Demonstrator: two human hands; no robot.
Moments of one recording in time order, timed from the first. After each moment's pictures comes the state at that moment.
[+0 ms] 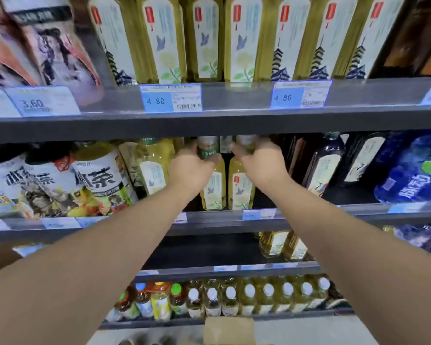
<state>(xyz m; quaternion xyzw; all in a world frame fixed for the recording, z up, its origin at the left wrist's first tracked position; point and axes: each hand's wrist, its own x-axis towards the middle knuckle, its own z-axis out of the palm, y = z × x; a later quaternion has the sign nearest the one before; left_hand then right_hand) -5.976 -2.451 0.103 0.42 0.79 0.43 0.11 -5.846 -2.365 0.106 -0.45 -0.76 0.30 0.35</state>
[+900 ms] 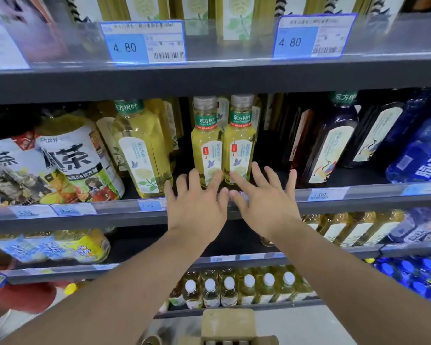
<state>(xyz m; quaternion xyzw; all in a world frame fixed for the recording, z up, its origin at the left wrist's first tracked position) -5.932 -2.488 -0.001 0.52 0.84 0.07 -0.09 -5.802 -2.397 -0.012 -0.44 -0.89 0.01 0.09</state>
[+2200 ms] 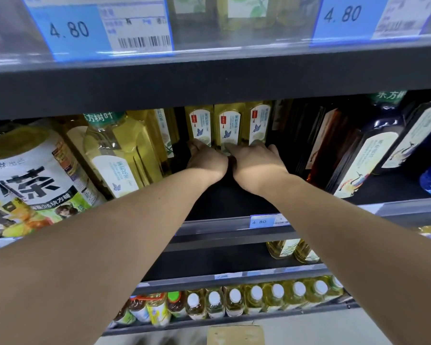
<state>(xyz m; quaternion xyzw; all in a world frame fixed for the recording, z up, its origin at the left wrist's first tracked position) -5.993 -2.336 0.019 0.34 0.87 0.27 0.23 -5.883 -2.304 0.024 -0.44 -0.90 0.06 0.07</state>
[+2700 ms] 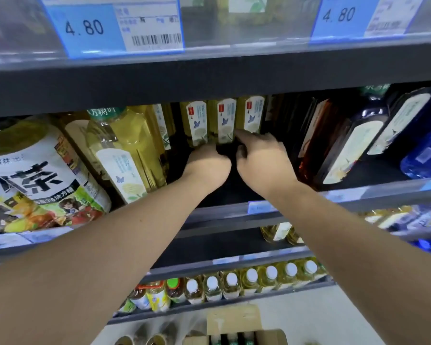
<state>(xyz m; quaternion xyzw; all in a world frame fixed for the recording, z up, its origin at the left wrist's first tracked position) -5.978 -2.379 0.036 0.45 0.82 0.26 0.23 -5.862 -2.335 0.030 -0.45 -0.86 0.06 0.25</state>
